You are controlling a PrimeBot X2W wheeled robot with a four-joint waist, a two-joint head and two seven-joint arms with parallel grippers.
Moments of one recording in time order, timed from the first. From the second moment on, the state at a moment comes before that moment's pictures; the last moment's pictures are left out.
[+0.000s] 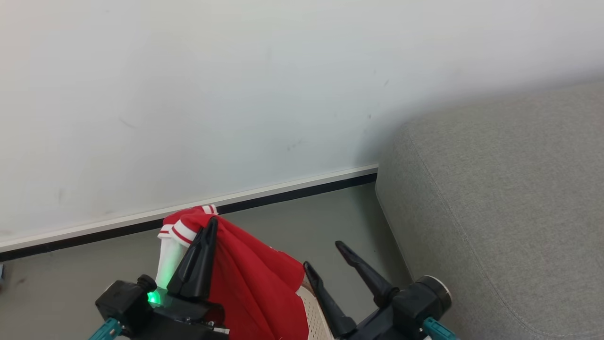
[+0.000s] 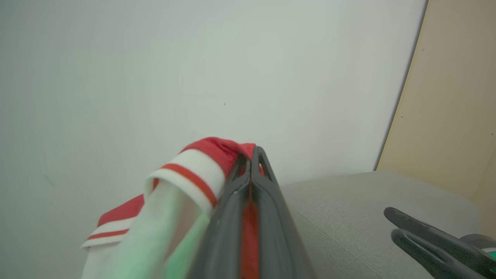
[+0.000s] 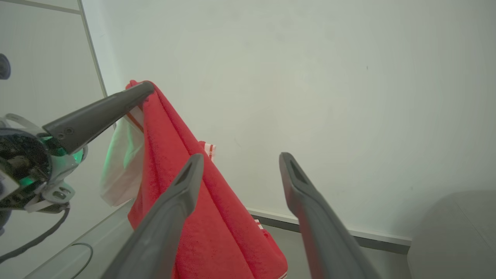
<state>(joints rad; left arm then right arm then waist) -0.19 0.08 -0.19 -0.03 -0.29 -0.13 -0.26 -0.19 -0.12 0.67 0.11 0.21 0.13 -0.26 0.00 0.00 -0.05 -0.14</state>
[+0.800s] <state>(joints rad) -0.38 0.06 -0.39 0.03 -0.38 -0.13 -0.21 -0.32 -0.07 0.76 0.32 0.24 0.13 -0.26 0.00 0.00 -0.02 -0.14</state>
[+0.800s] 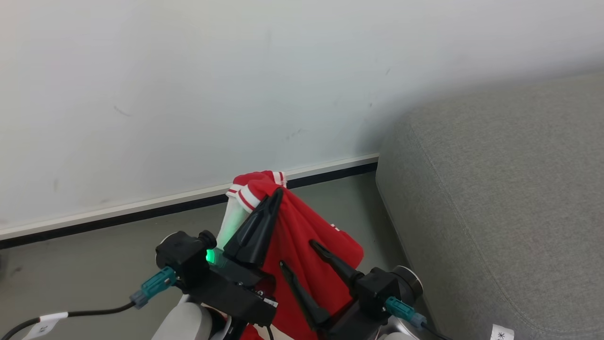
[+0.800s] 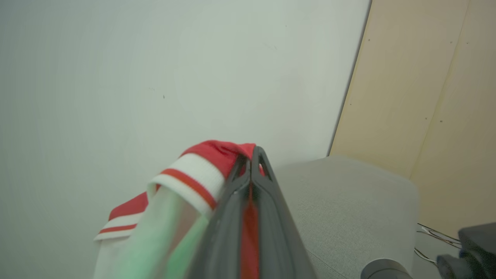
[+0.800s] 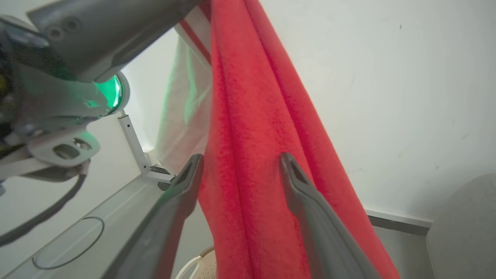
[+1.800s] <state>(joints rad) -0.37 0.15 -0.44 0.09 -0.33 -0.10 -0.14 -0.38 -0.05 0.71 0.38 0.27 0.13 -0.26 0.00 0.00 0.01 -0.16</state>
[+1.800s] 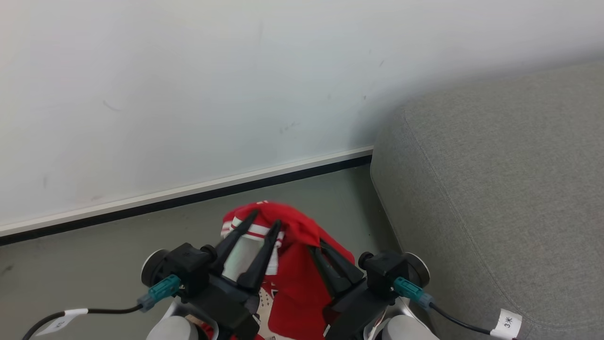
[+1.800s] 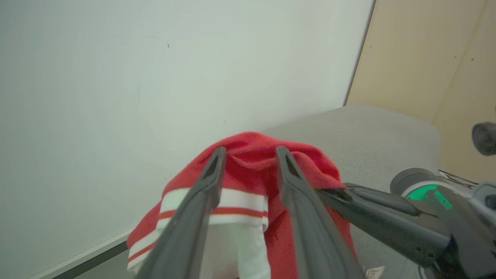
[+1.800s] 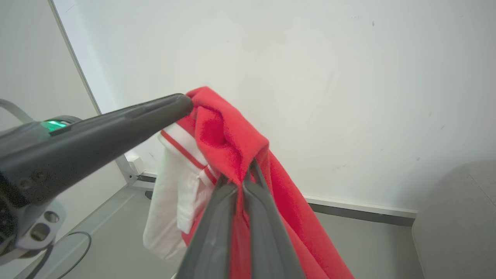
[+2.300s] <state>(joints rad) -0.35 0.18 -0.46 0.13 -0.33 -0.10 -0.15 -0.34 -0.06 0.60 0.33 0.23 0.13 -0.26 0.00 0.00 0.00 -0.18</state>
